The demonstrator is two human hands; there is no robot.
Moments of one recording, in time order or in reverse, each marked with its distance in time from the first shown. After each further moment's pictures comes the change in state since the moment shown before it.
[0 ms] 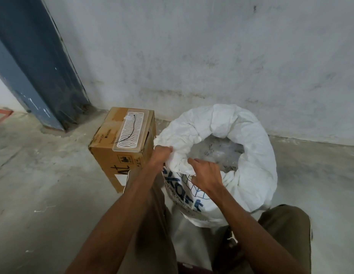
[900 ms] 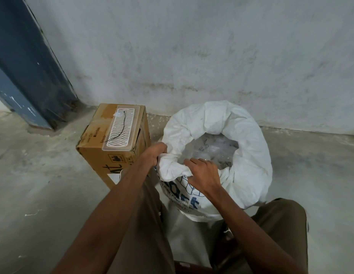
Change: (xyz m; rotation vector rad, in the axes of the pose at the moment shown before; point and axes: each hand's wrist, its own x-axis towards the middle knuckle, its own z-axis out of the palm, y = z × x) left_hand 0.015 0.006 0.009 0.159 -0.102 -0.222; right_hand -0.012 0.005 0.009 0.045 0.056 0.008
